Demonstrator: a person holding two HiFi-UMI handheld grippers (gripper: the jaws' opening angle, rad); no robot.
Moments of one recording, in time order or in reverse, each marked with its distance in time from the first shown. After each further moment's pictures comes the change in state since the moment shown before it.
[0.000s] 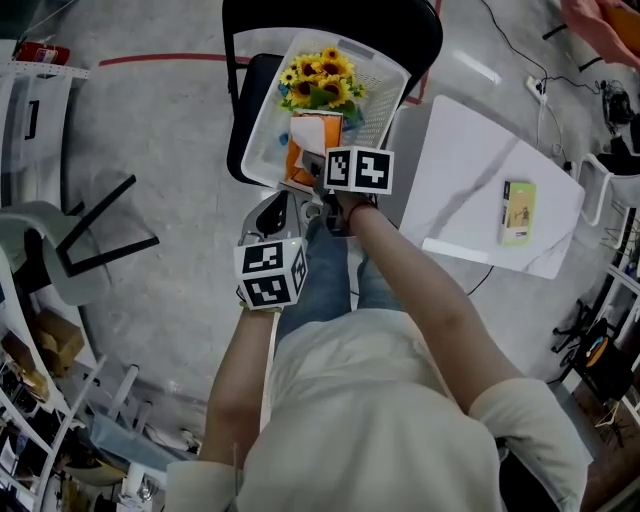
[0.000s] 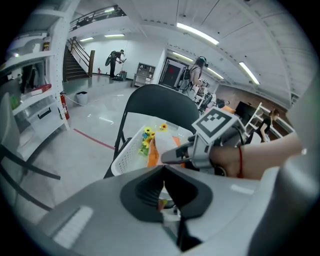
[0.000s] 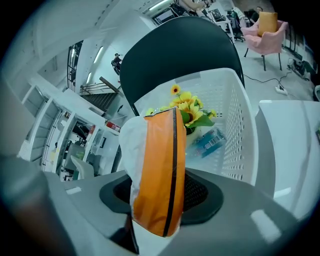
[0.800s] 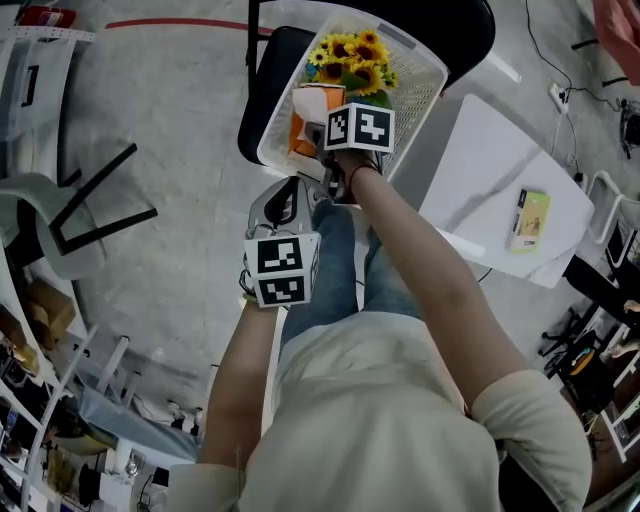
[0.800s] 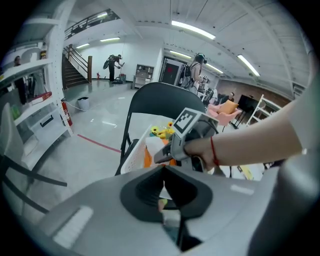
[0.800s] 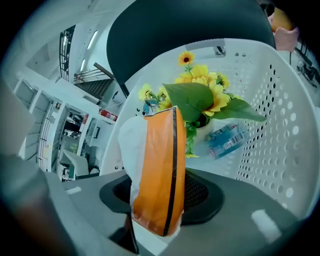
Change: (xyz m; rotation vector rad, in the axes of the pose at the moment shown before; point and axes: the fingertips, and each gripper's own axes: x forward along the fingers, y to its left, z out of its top) left arm 0.015 0.026 0.000 0.061 -0.003 0.056; right arm 0.075 0.005 0.011 -0.015 0.157 -0.033
